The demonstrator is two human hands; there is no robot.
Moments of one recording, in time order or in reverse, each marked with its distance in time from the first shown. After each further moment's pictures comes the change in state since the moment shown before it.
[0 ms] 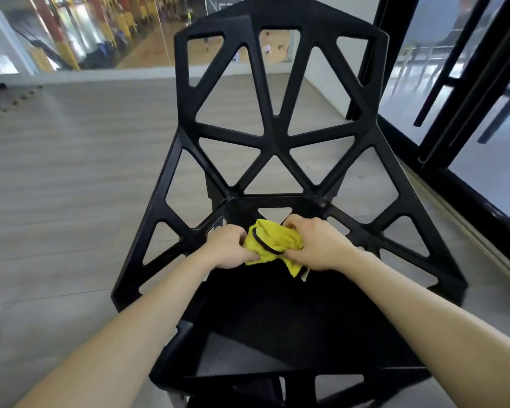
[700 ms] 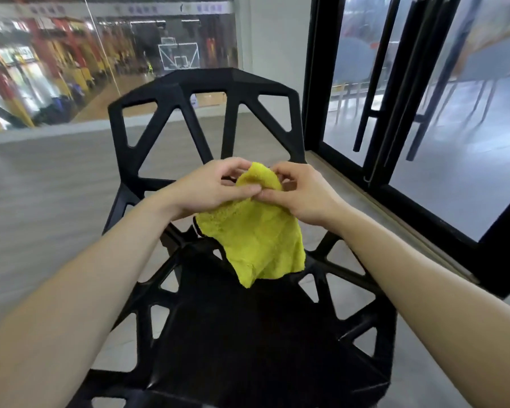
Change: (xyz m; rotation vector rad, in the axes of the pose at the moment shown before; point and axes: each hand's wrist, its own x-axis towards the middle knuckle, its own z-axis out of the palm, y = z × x) left_hand -0.004 0.147 -0.143 -0.348 -0.033 0.614; right_hand -0.026 0.007 -0.151 0.544 0.449 -0.067
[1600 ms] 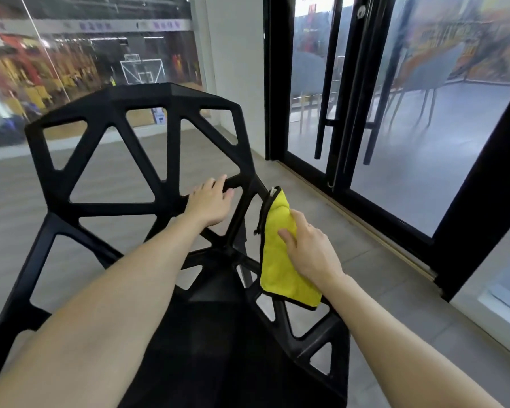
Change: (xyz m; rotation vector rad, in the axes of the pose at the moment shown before) left_hand 0.162 -0.075 0.083 0.608 0.285 -0.205; right_hand -0.059 0.136 -0.018 -0.410 0.243 0.257
